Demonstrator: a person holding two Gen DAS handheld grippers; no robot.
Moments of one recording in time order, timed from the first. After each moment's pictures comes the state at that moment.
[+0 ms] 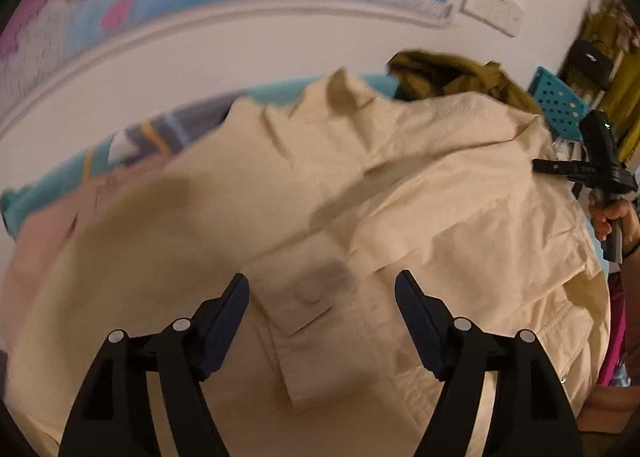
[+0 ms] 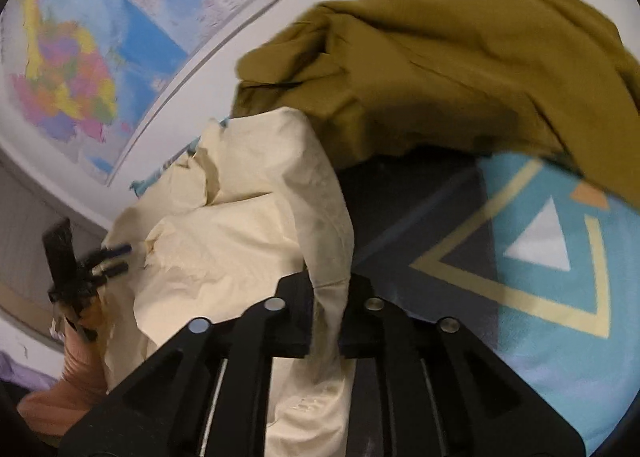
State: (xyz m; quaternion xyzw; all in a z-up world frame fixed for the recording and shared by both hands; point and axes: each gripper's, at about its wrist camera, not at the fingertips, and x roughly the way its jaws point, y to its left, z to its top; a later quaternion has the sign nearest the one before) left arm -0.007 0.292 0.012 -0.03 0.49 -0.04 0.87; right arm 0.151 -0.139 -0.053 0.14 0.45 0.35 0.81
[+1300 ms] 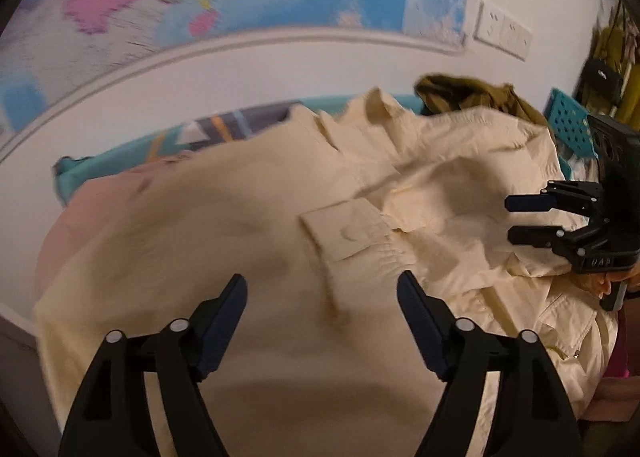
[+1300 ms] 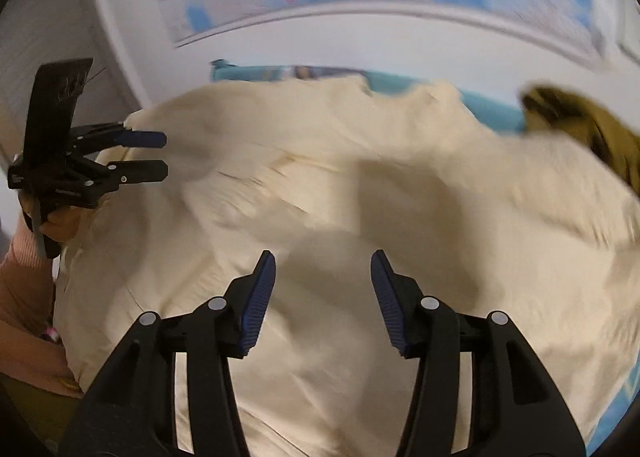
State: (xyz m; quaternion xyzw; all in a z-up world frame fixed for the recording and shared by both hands) left arm -0.079 0.301 0.035 -0.03 0.43 0.03 0.90; right arm 0.020 0.088 -0.023 -0.13 0.34 0.47 0.80
